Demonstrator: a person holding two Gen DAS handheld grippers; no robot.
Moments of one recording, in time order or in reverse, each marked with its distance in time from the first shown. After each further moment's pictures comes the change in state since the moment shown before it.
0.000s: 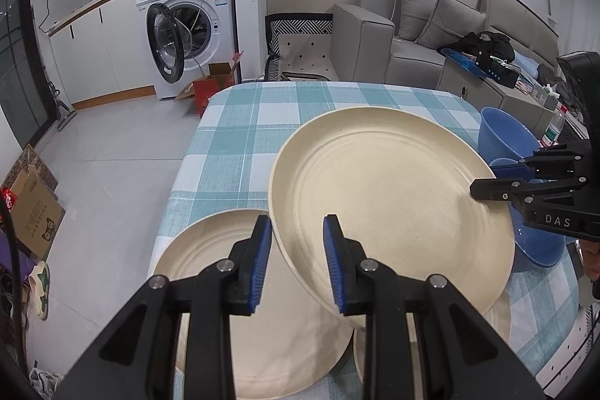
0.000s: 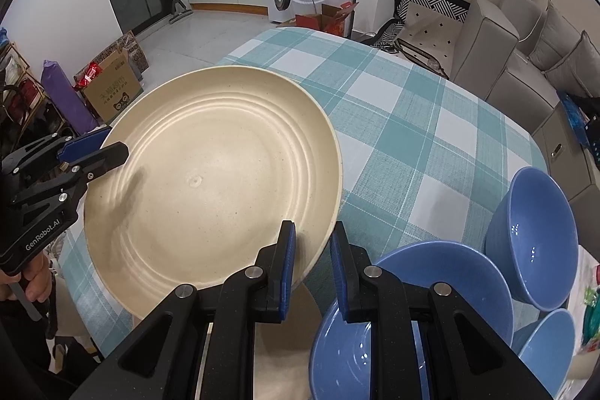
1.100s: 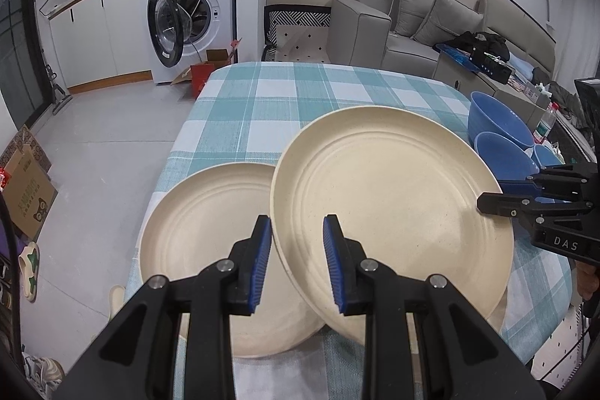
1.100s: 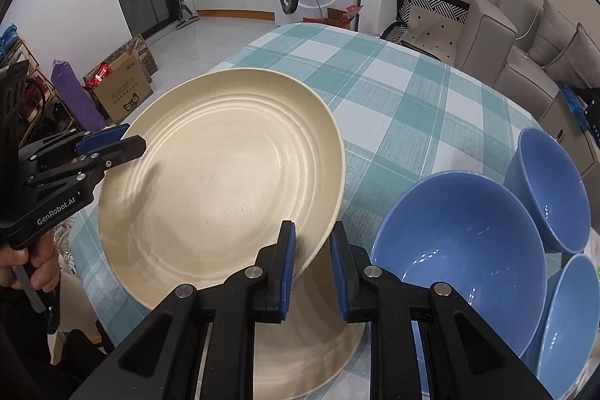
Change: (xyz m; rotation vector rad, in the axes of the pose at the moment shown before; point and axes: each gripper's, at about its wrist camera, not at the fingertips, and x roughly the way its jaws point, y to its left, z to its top) left arm -0.011 0.005 -0.041 -0.036 0.027 -0.038; right arm -0.014 0.026 -0.060 0.014 -0.033 0.024
